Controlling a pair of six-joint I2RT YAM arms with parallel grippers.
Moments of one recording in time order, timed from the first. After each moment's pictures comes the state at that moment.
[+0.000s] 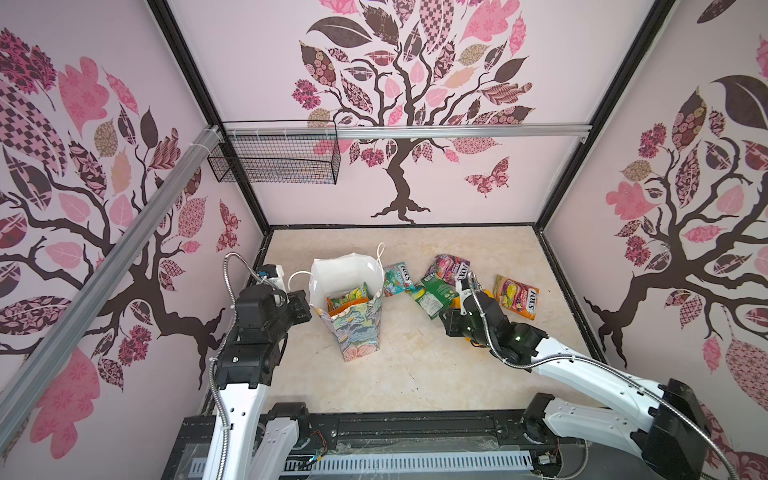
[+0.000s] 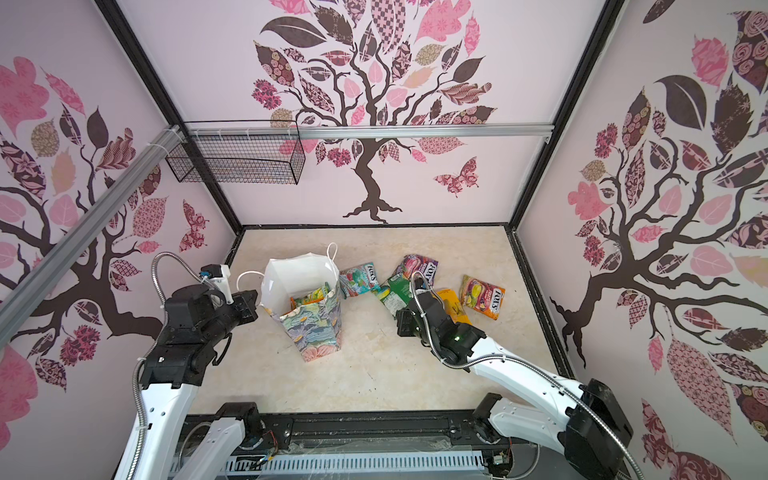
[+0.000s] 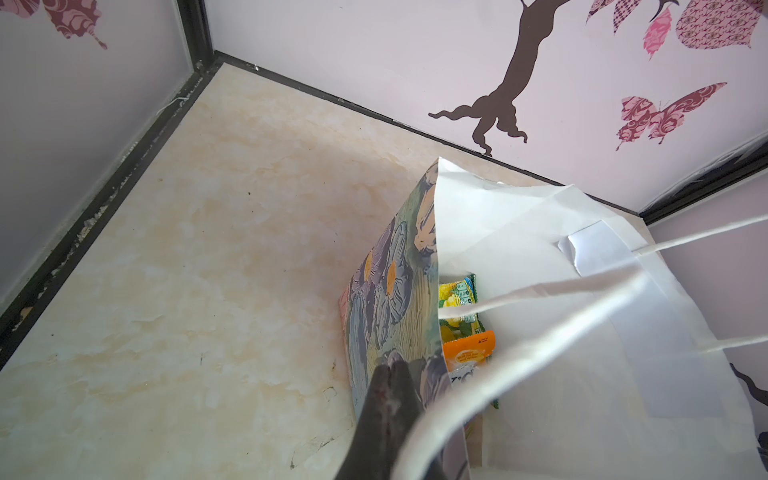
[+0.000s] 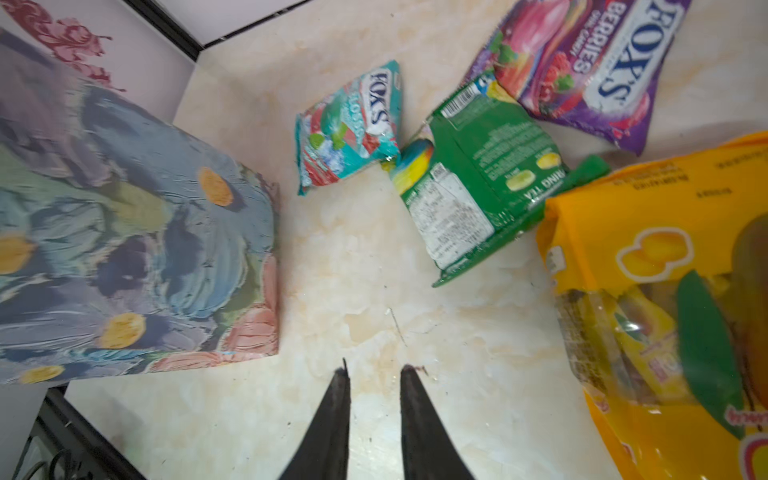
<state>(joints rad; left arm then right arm) 0.00 0.71 0.88 -0.68 0.12 -0.30 0.76 1.09 0.67 -0.23 0.11 0.70</state>
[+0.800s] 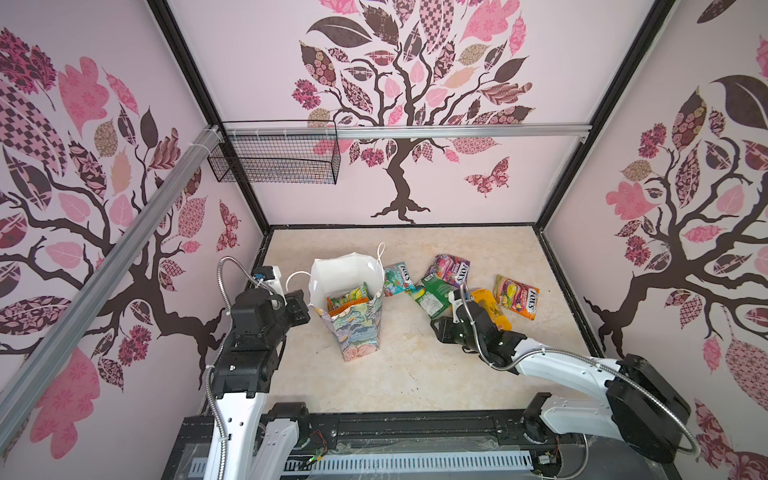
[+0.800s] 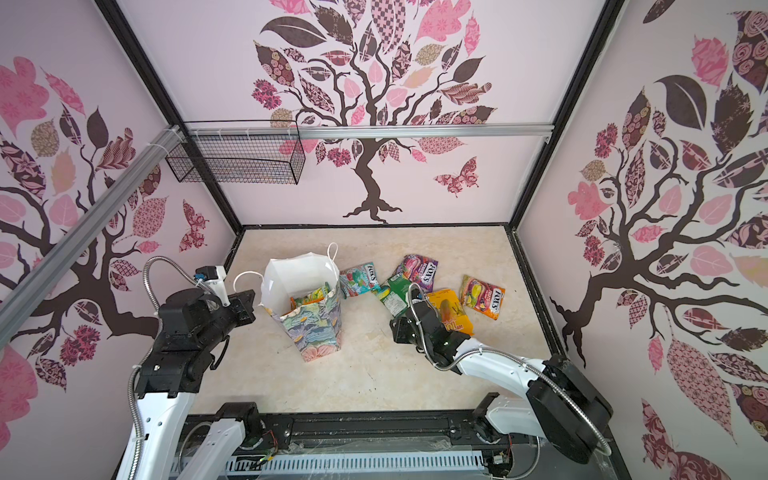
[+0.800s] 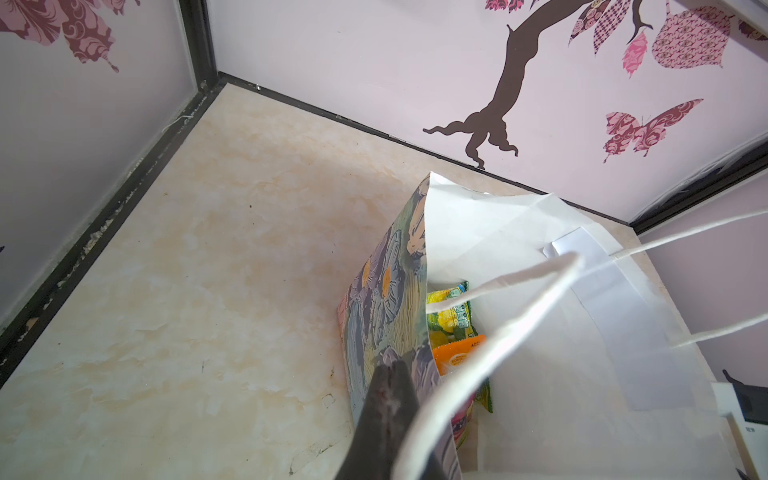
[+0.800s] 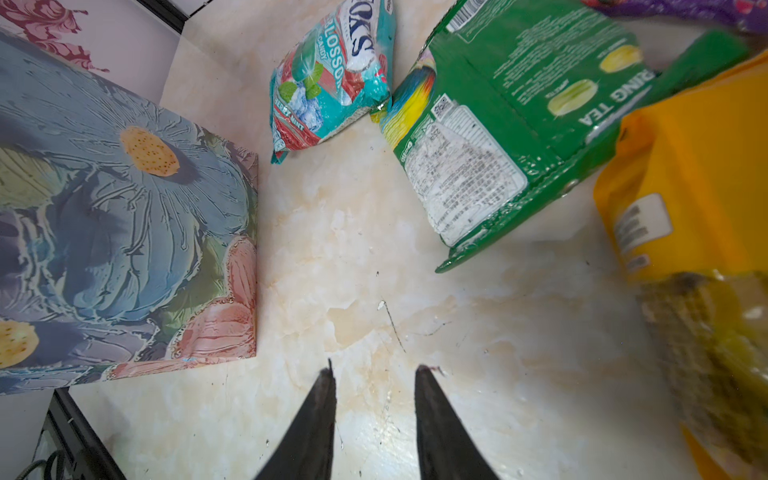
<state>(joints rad) 0.00 0.67 0.88 -0.67 0.11 -0.31 0.73 1.25 0.52 0.08 0.03 0.74</state>
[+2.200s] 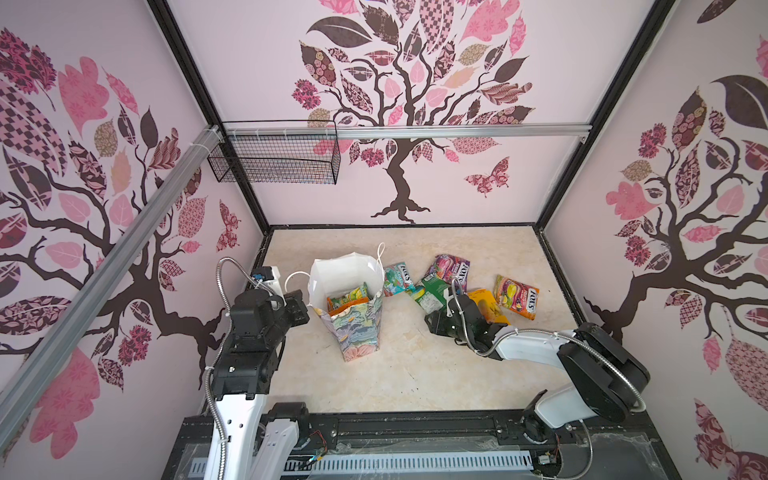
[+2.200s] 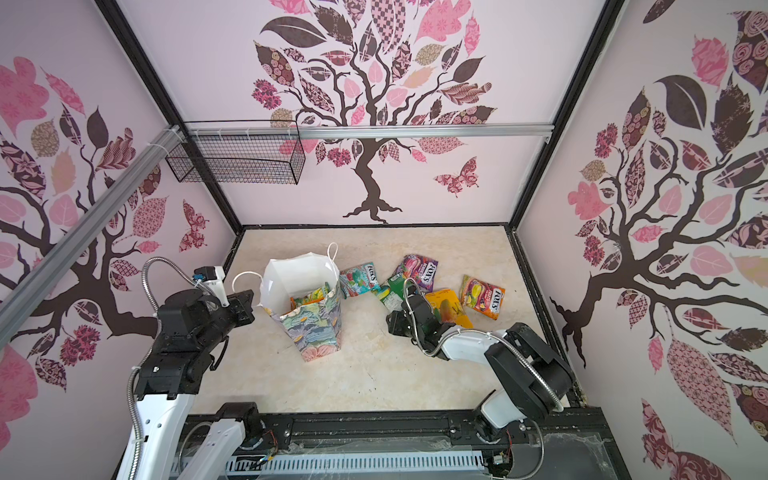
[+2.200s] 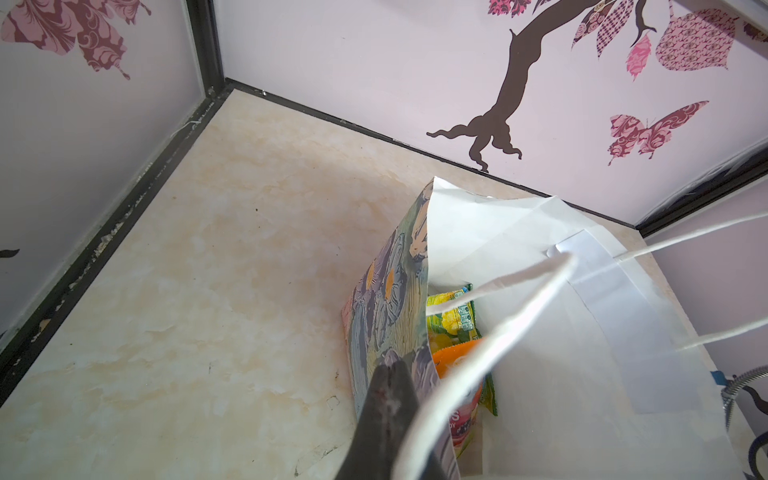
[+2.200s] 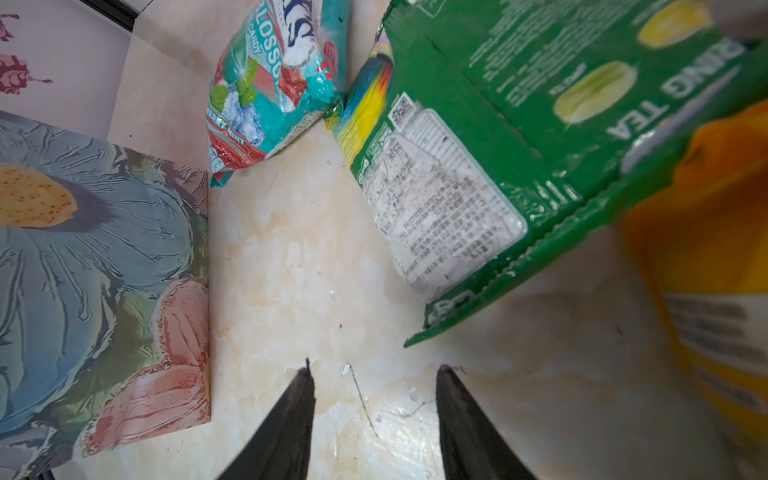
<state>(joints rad) 0.00 0.66 0.88 -0.68 0.10 -0.30 0.66 1.51 0.57 0.25 -0.02 0.76</state>
